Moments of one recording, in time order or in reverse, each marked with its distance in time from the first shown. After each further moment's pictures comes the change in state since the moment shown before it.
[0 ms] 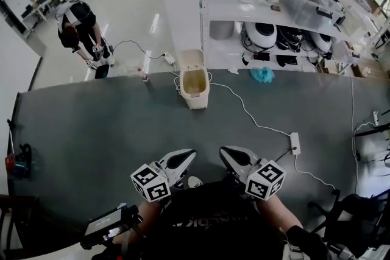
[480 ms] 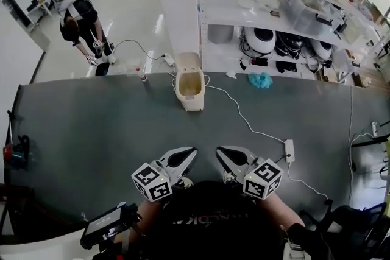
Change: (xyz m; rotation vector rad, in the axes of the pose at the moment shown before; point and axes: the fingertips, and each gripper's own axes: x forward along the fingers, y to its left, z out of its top) left arm 0.056 -0.034 -0.006 0.067 -0.054 0.037; right arm -0.041 -0.025 0.013 -0.080 0.055 0.069
